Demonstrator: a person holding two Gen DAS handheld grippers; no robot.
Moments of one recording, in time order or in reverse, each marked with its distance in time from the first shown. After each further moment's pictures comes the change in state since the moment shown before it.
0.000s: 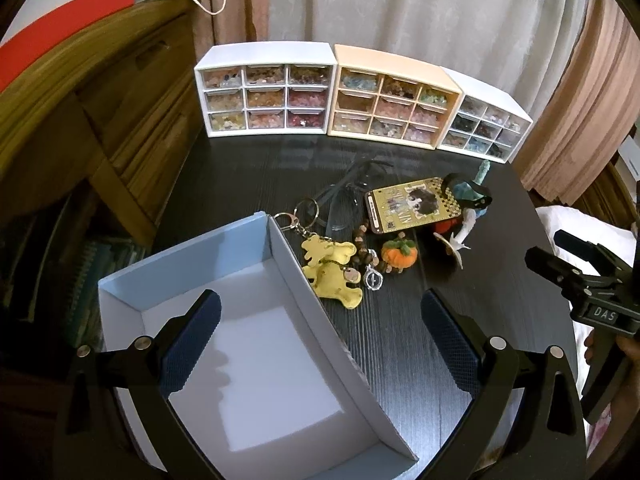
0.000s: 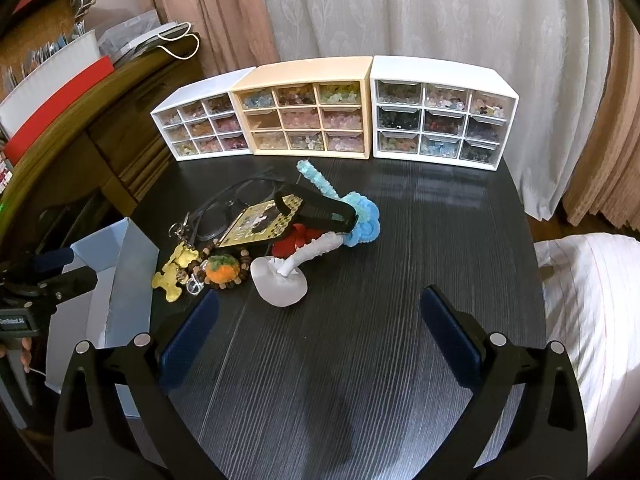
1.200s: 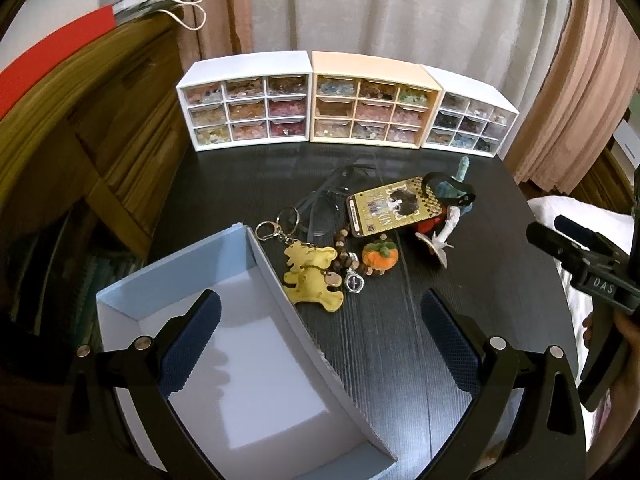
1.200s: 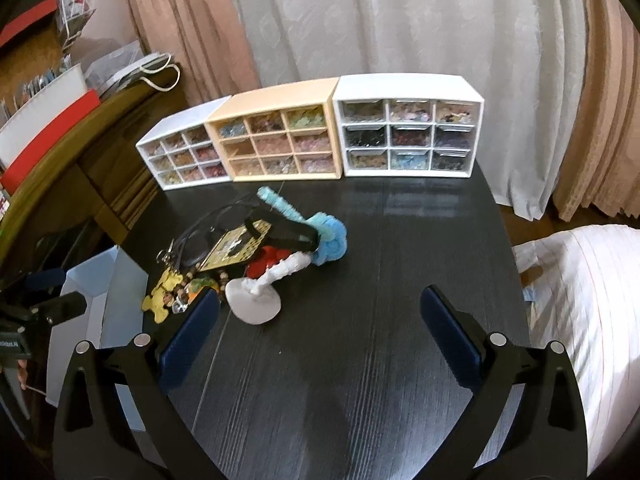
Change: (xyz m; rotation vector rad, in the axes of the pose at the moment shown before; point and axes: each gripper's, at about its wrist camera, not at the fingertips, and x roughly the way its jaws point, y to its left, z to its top) left arm -0.009 -0.024 -0.001 0.052 -0.011 0.011; right arm -0.014 -0.030 0.000 0.085 -0.097 -0.023
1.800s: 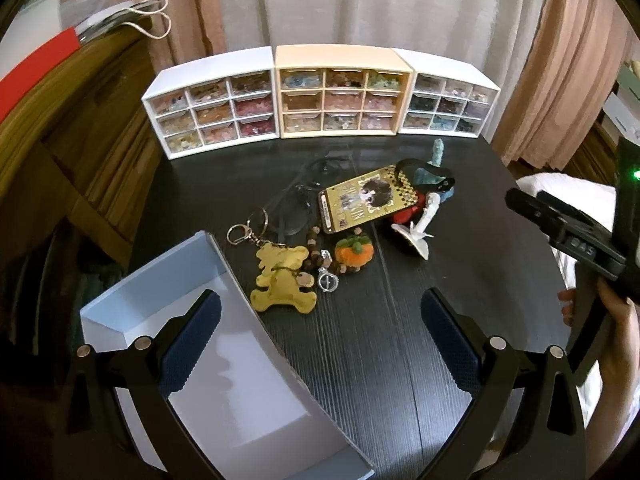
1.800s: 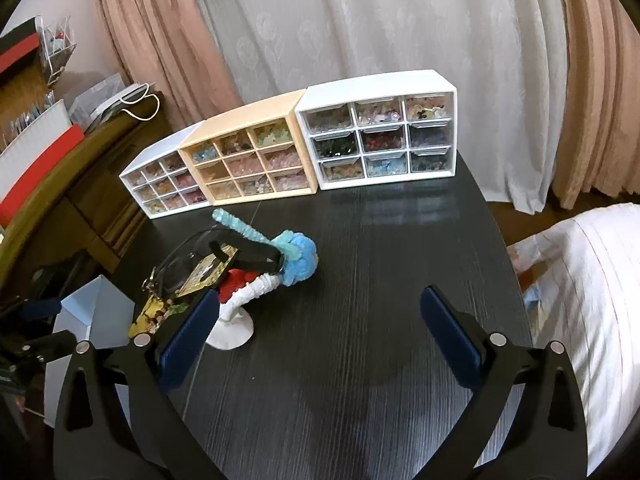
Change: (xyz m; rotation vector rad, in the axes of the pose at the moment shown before) left arm 0.009 -0.028 0.010 0.088 0.026 -0.020; right arm 0.019 -0.029 0.000 0.042 -0.065 0.013
